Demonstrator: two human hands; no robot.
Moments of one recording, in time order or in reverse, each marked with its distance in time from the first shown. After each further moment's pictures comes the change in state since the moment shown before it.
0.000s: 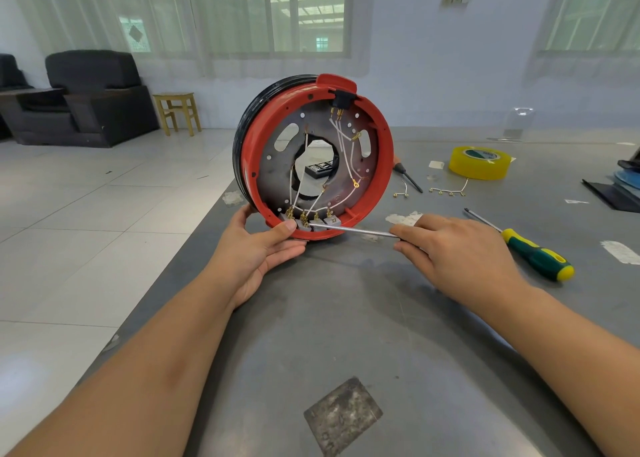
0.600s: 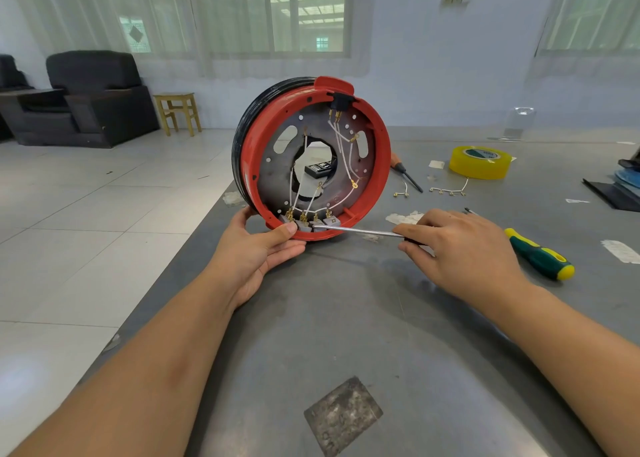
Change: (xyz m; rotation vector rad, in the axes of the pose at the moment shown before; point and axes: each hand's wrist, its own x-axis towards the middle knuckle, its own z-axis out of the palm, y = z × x) left_hand 0.000 0.000 0.001 -0.026 0.016 -0.014; right_hand 0.000 0.005 0.002 0.042 0.003 0.052
